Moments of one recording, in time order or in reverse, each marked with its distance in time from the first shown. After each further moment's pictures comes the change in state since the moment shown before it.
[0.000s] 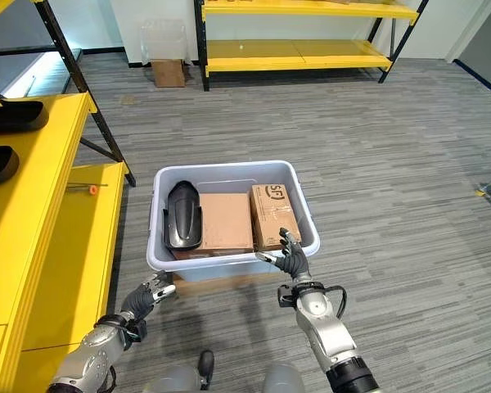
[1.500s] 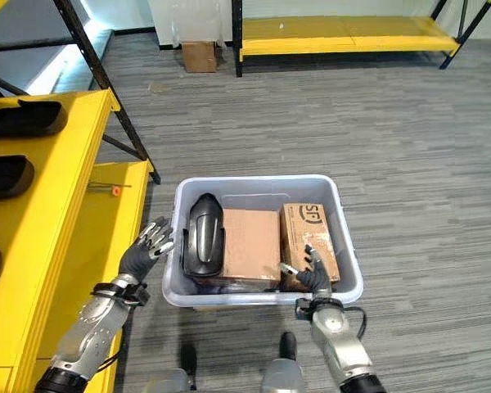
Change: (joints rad) left arm -0.053 0.048 0.015 -0.269 -0.039 -0.130 0.065; right arm 0.100 -0.001 -0.029 -0.015 0.060 -0.012 -0.057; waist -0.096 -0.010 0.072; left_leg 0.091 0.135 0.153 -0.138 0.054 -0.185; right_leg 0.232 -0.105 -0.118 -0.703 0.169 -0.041
